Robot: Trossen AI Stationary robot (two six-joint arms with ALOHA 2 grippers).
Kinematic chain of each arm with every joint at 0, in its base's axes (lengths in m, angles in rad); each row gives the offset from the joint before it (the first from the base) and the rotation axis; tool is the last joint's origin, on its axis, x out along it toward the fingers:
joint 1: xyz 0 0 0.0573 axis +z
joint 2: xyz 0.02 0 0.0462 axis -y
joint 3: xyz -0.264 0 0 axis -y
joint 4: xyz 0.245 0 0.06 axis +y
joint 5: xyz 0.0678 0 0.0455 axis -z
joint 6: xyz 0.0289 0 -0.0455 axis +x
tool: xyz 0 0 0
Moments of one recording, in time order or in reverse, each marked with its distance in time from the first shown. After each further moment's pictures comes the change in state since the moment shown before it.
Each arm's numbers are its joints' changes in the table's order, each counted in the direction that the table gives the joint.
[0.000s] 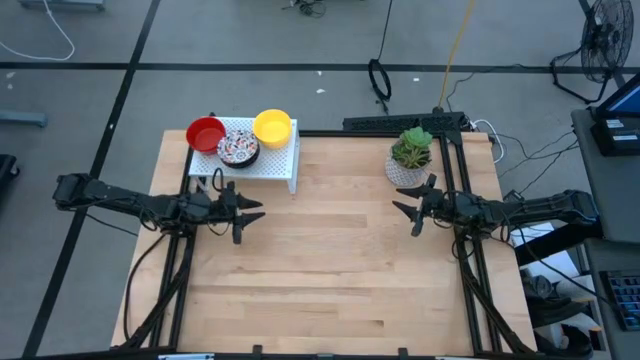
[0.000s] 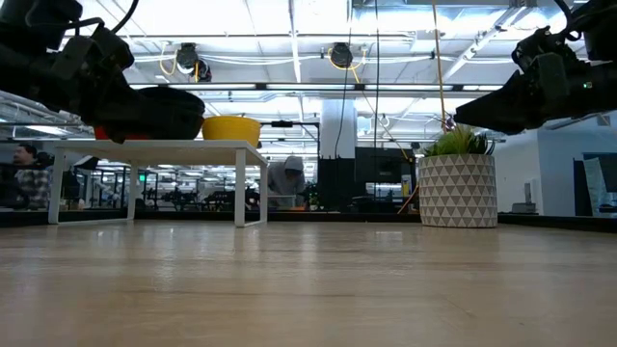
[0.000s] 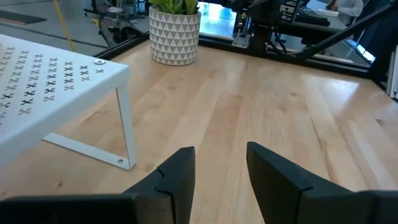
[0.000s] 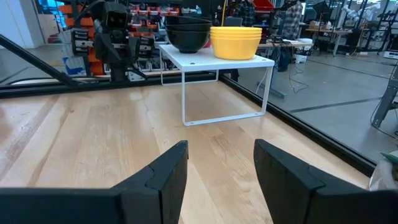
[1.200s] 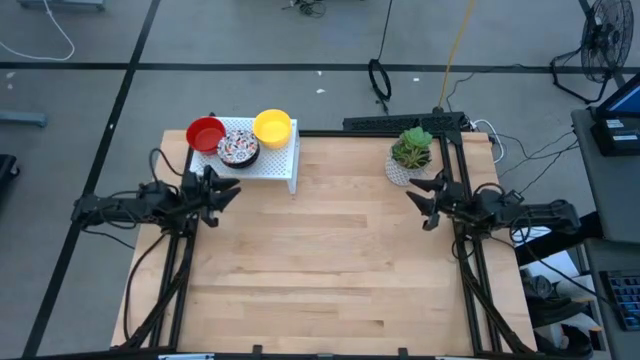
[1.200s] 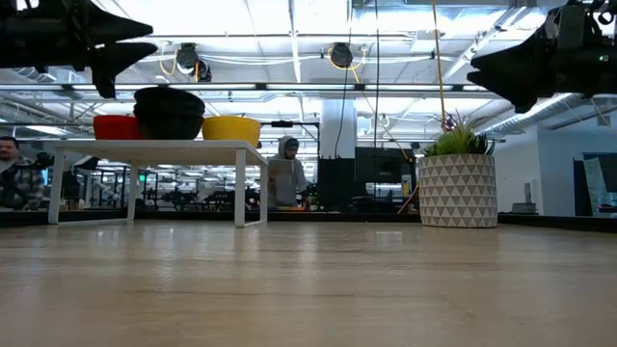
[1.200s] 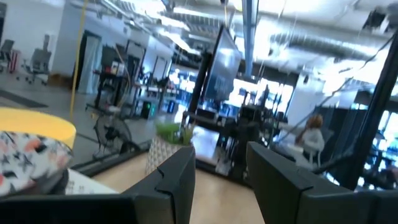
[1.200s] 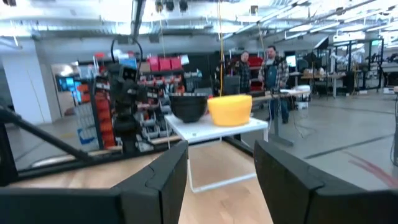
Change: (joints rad) left arm 0.076 0.510 0.001 0.000 0.001 0.000; right arm 0.000 0.334 -0.008 0.037 -0.001 0.000
